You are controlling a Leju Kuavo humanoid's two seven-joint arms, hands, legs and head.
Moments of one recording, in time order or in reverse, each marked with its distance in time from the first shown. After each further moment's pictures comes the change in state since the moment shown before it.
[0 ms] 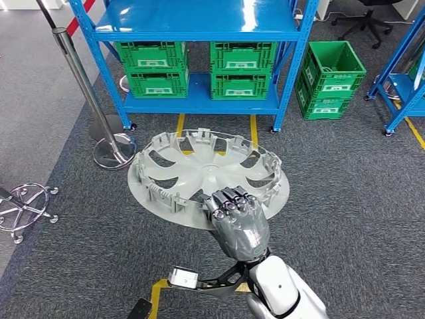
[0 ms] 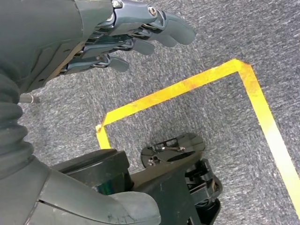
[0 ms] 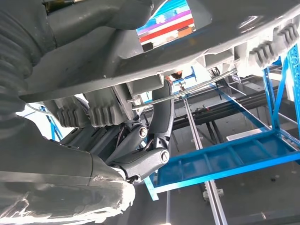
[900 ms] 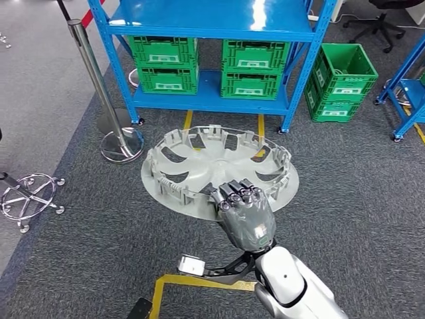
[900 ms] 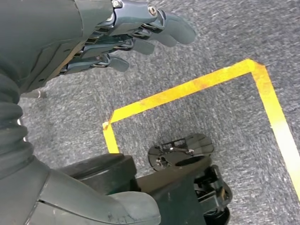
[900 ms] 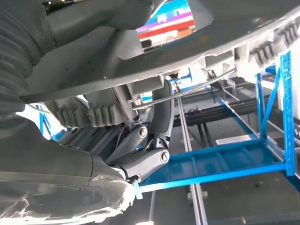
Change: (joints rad) left arm -0.002 0.001 0.000 0.001 -0.006 -0.001 0.021; right arm -0.087 -0.076 0.048 0.034 0.000 0.018 0.099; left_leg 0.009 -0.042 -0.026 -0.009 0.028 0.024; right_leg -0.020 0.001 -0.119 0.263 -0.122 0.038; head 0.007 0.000
